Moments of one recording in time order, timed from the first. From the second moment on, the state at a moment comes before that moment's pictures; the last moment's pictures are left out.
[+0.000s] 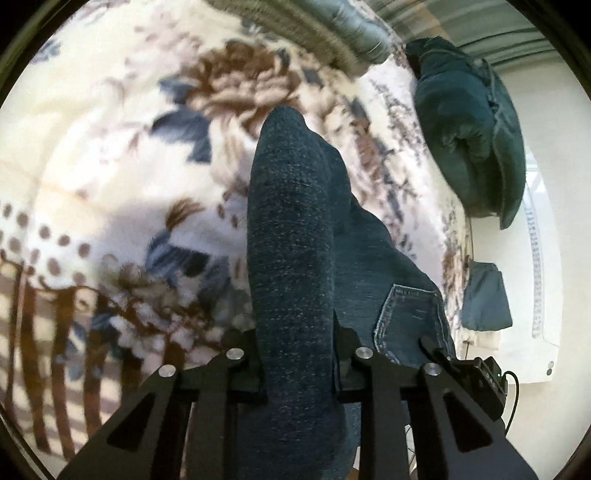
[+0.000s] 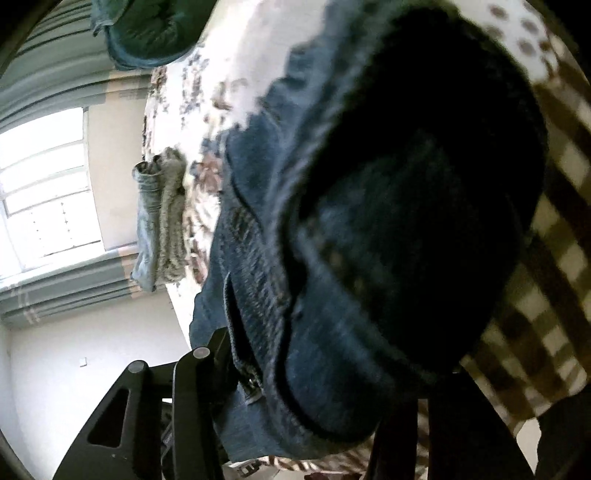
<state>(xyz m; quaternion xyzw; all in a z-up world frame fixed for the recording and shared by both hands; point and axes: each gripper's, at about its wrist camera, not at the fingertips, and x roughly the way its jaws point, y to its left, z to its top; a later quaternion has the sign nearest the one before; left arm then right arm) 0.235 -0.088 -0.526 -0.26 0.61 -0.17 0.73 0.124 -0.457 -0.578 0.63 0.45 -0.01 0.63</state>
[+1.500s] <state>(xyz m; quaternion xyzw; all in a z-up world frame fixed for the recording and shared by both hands) 0.690 0.065 -0.499 -0.27 0.56 -0.15 0.77 0.663 -0.372 -0.509 0.56 0.48 0.07 0.67</state>
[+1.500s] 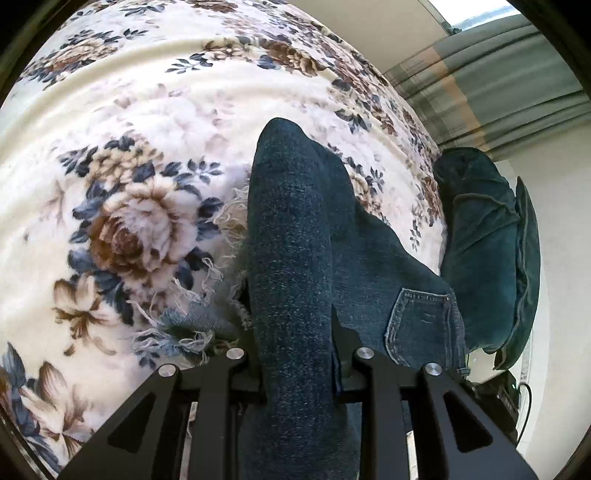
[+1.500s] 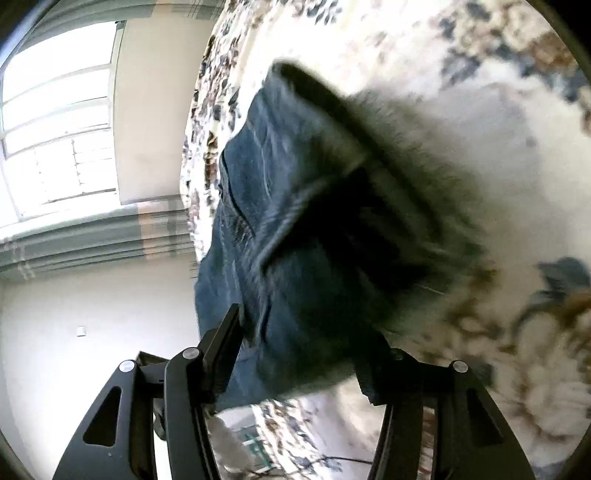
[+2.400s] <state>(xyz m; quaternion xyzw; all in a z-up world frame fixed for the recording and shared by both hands) 0.503 0.016 -0.297 0.01 0.48 0.00 0.88 0.441 -0.295 -0.157 0.08 0.46 -0.11 0.88</state>
